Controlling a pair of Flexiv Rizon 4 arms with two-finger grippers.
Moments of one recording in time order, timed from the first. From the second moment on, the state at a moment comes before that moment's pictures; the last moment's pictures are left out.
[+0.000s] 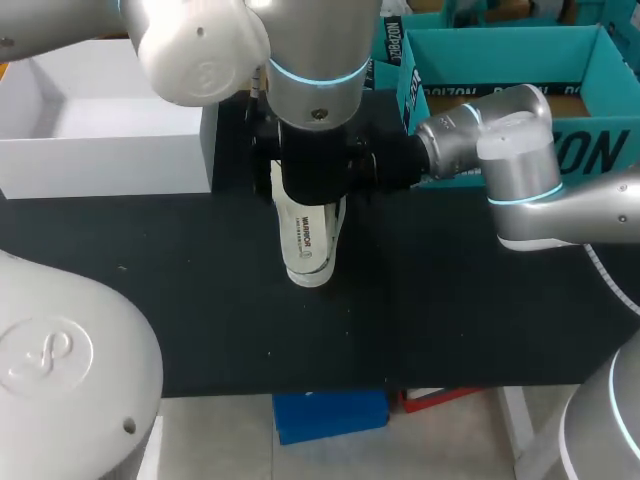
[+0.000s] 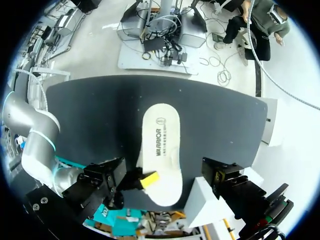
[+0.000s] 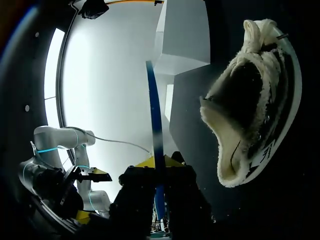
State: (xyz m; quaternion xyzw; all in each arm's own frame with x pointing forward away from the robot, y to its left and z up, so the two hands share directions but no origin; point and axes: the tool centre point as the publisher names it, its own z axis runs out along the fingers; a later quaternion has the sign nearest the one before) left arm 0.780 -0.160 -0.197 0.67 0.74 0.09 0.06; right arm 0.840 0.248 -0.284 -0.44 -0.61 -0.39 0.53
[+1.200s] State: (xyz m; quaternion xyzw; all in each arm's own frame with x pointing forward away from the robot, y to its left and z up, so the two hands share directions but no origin) left arm 0.931 -0.135 -0.215 0.65 0.75 0.05 0.06; right arm 0.840 0.248 -0.284 -0.44 -0.61 -0.39 0.53
